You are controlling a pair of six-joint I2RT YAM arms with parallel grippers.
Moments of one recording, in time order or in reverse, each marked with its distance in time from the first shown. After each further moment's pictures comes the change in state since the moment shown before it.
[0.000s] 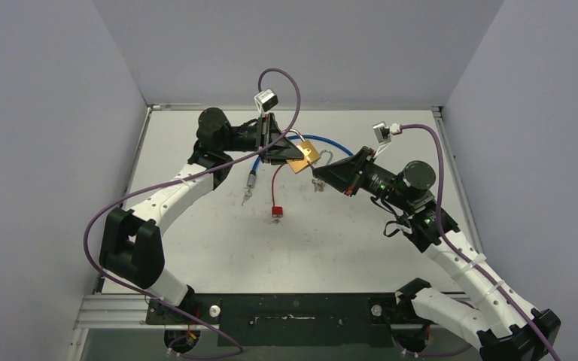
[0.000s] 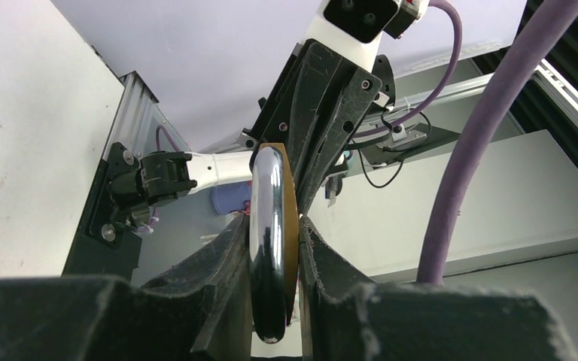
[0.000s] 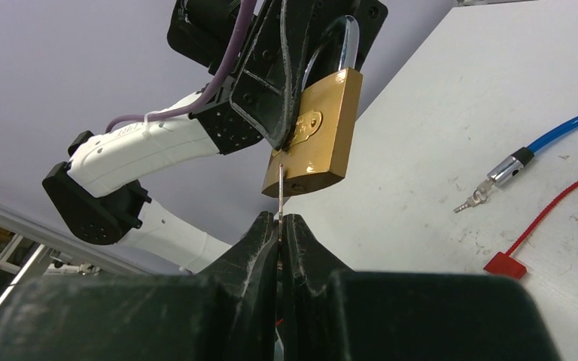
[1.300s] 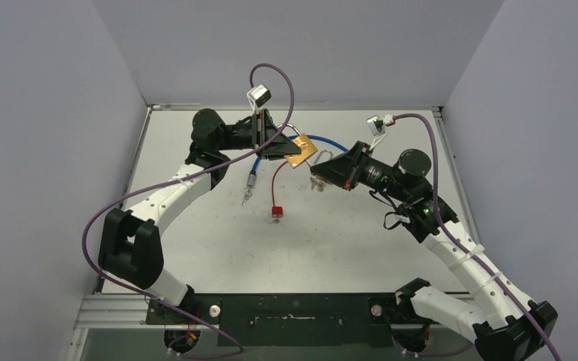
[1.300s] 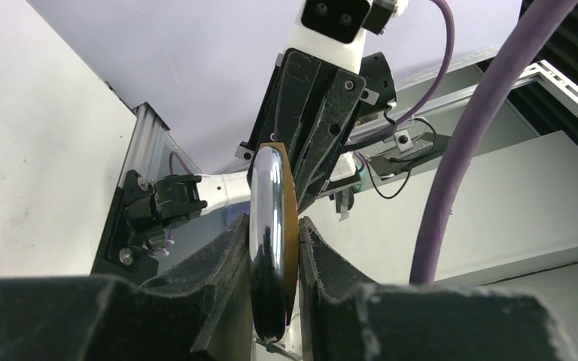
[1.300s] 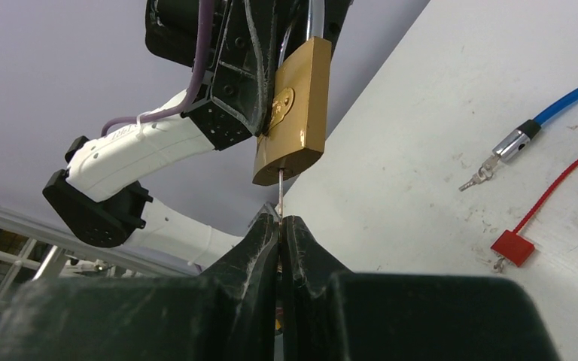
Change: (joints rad) left arm 0.017 -0.003 -0.008 0.070 -0.036 0.000; right arm -0.011 0.058 0.076 -0.094 -0.028 0.001
